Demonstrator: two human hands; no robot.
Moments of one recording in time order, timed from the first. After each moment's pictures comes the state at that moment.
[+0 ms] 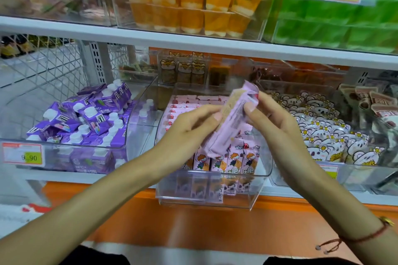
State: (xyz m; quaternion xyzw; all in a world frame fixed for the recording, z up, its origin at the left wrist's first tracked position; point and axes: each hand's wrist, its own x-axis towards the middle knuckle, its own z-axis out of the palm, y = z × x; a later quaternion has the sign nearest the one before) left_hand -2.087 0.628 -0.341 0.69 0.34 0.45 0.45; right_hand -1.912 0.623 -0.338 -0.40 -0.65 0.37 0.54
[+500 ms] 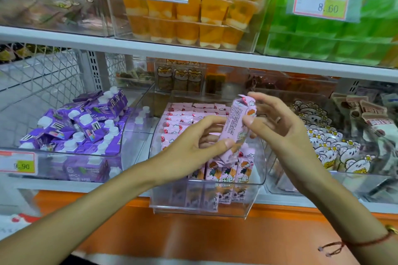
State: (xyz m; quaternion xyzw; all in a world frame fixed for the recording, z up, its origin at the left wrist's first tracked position) left_hand -2.077 0.644 -0.354 0.74 0.31 0.40 0.44; right_hand -1.893 0.623 -0.326 -0.39 -0.65 0.34 0.55
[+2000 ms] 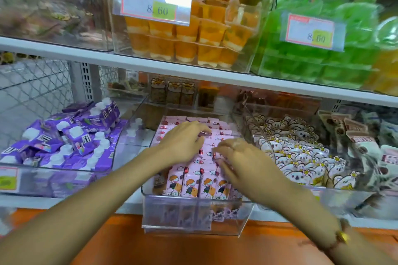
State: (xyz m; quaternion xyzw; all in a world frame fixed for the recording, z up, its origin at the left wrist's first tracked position) left_hand -2.075 0.719 -0.353 0.84 0.49 0.23 0.10; right_hand -1.906 0.648 -0.347 -0.50 -0.85 -0.13 0.10
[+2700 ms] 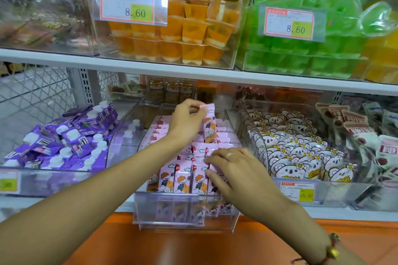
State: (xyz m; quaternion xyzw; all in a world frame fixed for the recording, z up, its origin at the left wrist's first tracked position) left_hand -2.039 0.724 -0.335 0.62 0.48 0.54 0.32; right_hand -1.899 0.626 -0.364 -0.50 -0.85 -0.10 0.15
